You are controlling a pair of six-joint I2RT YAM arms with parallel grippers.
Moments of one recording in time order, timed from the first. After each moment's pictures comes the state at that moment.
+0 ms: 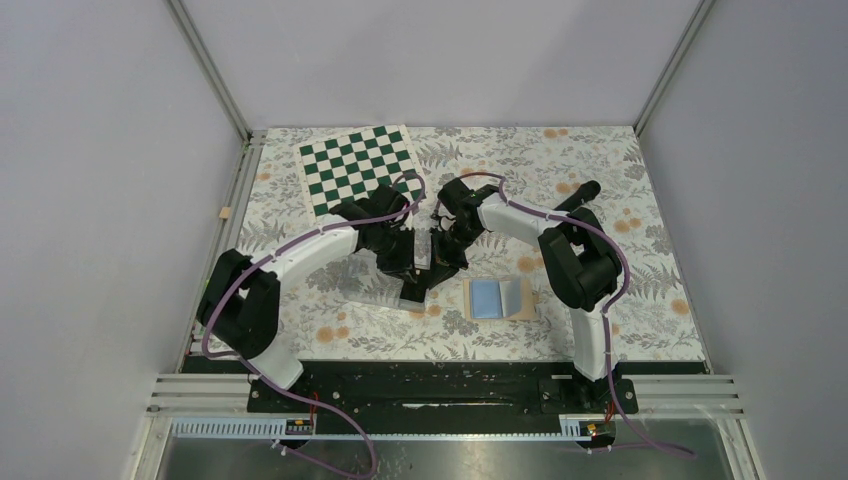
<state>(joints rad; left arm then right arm) -0.60 1.62 1.15 -0.70 0.33 -0.50 0.64 2.05 1.48 -0.83 -0.67 0.63</state>
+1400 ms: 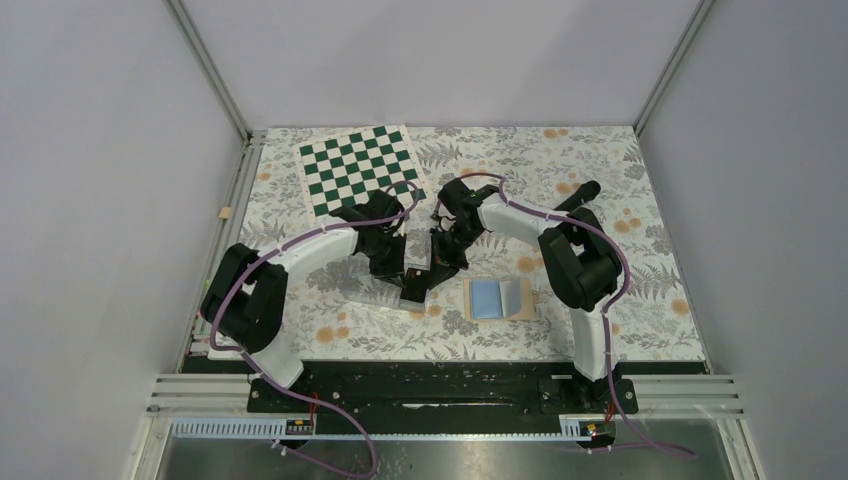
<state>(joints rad) -0.56 1.65 1.08 -0.67 0.29 -0.50 0.64 2.05 1.48 -0.83 -0.68 0.63</state>
